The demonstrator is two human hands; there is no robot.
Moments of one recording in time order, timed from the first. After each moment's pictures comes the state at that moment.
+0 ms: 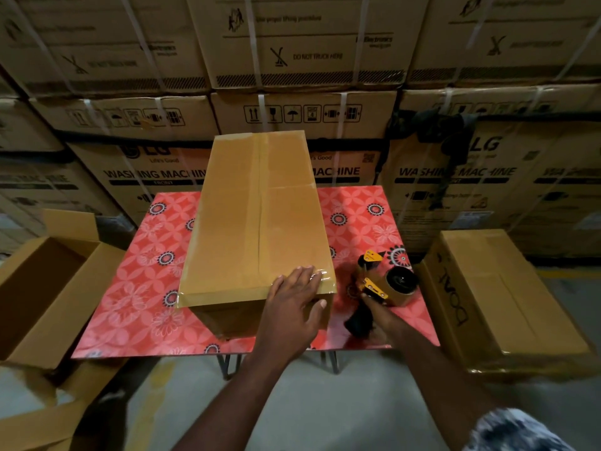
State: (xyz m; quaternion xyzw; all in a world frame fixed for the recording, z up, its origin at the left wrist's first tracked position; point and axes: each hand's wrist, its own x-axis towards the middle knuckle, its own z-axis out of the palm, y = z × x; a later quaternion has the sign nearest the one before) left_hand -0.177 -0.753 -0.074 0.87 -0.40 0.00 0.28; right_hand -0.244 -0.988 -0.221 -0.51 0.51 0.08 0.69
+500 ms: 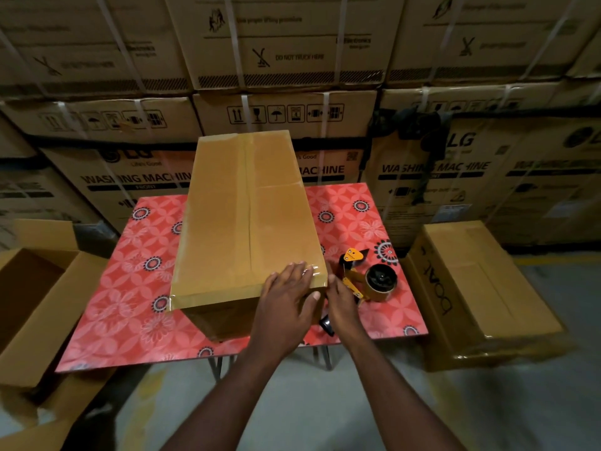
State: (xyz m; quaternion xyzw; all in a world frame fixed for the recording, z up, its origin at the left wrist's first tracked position) left_hand -0.176 -0.753 -0.069 0.87 -0.40 -0.02 0.27; right_hand -0.229 -0.884 -0.142 -0.62 0.28 -0.19 0.71
